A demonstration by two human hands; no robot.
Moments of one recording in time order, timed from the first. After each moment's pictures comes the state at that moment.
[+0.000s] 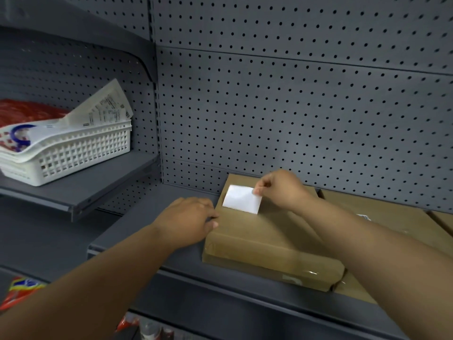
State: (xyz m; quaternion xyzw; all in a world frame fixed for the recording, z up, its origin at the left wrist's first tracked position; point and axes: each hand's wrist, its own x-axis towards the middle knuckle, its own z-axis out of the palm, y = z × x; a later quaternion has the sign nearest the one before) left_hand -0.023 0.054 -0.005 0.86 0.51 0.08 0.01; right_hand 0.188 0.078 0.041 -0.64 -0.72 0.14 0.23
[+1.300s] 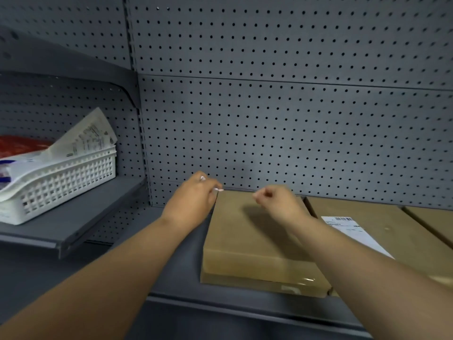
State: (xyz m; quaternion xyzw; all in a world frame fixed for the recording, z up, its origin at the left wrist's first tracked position) left_hand -0.004 0.076 0.039 0.81 0.49 0.32 0.01; right_hand 0.193 0.075 0.027 -0.66 -0.61 0.22 0.39
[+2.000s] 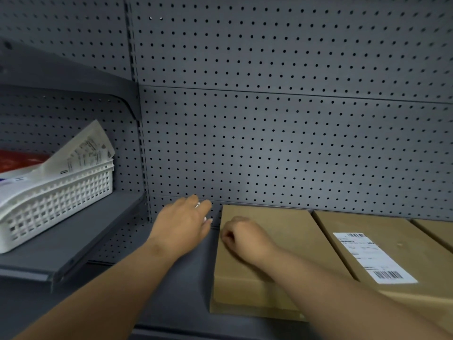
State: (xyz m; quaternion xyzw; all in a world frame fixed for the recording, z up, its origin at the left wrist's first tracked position) left_hand -0.040 0.107 0.020 0.82 0.48 0.21 -0.21; right_hand 0.127 0.099 -0.006 -0.58 -0.79 0.01 0.19
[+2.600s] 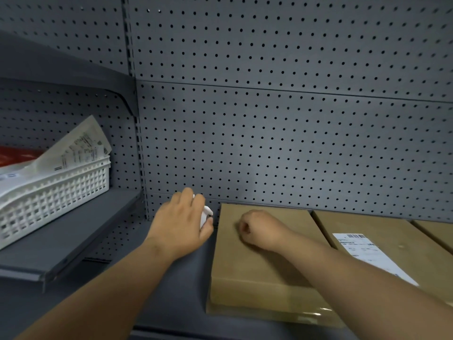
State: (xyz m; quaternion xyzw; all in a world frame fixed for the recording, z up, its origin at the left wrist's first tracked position) left_hand -0.039 0.122 0.006 0.80 0.44 0.30 -0.28; right_hand 0.164 0.117 0.006 -0.62 -0.78 0.03 0.09
